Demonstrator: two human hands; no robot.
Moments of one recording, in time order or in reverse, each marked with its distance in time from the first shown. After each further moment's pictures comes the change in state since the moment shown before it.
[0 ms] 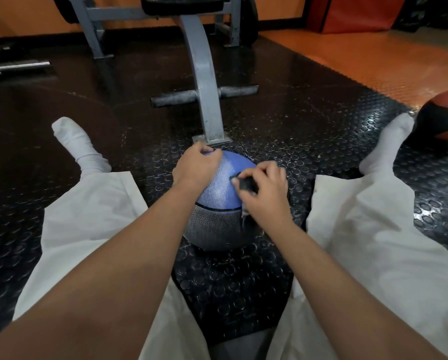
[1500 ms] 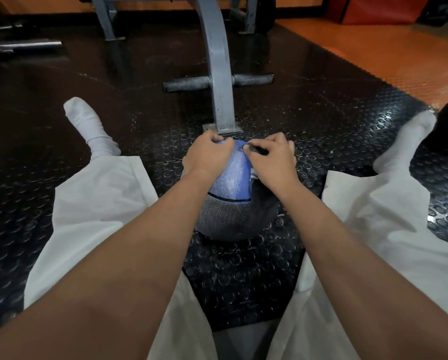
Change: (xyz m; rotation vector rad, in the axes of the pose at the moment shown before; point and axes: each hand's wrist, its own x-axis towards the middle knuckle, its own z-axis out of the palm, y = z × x) left_hand -0.006 -0.001 0.000 -0.032 0.060 -0.033; right_hand 0.051 -0.018 0.000 0.028 -0.187 0.279
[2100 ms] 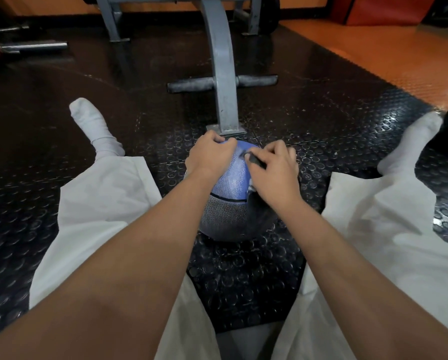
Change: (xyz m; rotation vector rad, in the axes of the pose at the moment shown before) left_hand 0.003 -0.001 -0.002 -0.006 0.006 -0.024; right_hand -0.024 0.000 0.006 -0.098 0.041 -0.150
